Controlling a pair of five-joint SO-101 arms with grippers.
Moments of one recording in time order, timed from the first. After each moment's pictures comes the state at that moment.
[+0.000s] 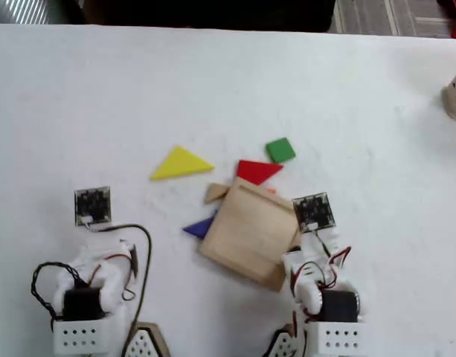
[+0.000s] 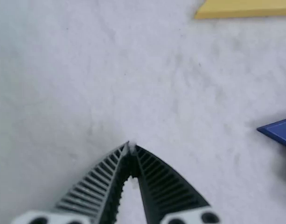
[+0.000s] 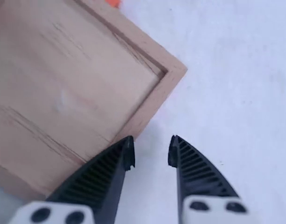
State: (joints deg) left arm -8.6 -103.4 97.2 73.2 4.9; right arm -2.8 -102.3 96.4 72.3 16.5
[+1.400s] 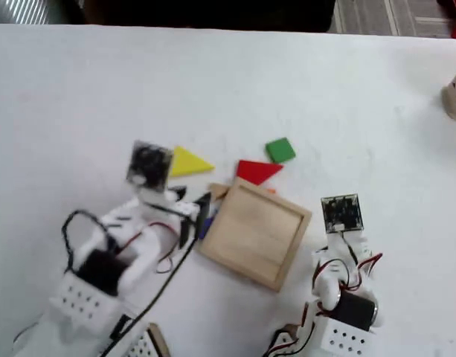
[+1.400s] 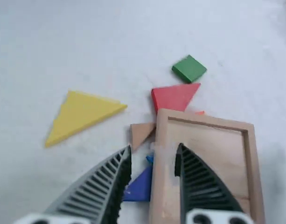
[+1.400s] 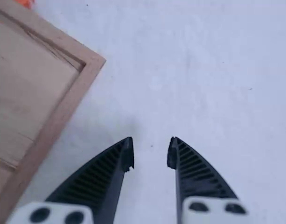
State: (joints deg) left arm 23.4 -64.8 64.7 50.9 10.4; right arm 16.6 -102.3 92.4 71.7 28.0
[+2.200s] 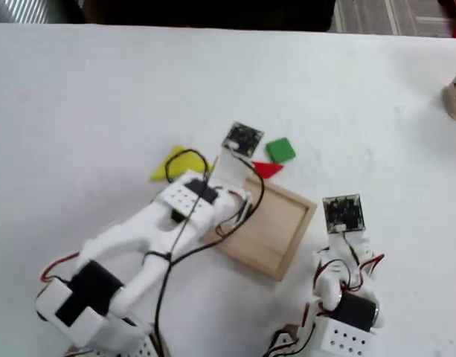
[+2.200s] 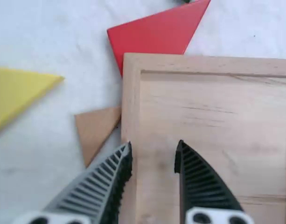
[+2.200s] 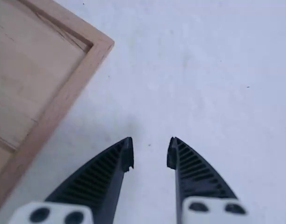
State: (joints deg) left arm 30.8 1.0 38.3 38.6 10.6; right arm 17.3 -102.3 92.4 71.7 28.0
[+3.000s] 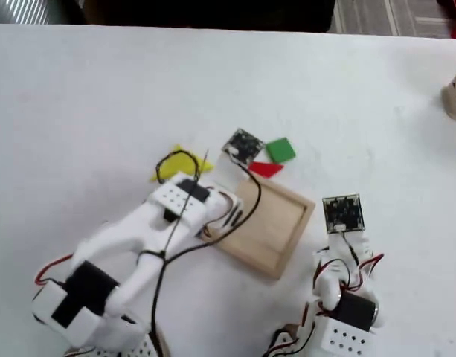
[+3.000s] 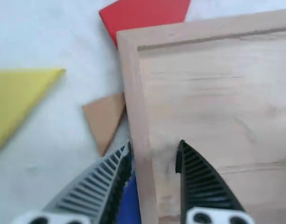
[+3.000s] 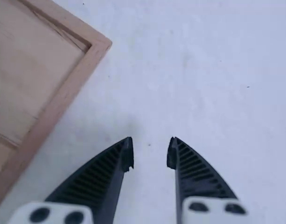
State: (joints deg) left arm 28.4 -1.3 40.8 40.3 -1.2; right arm 17.3 -102.3 92.4 71.7 28.0
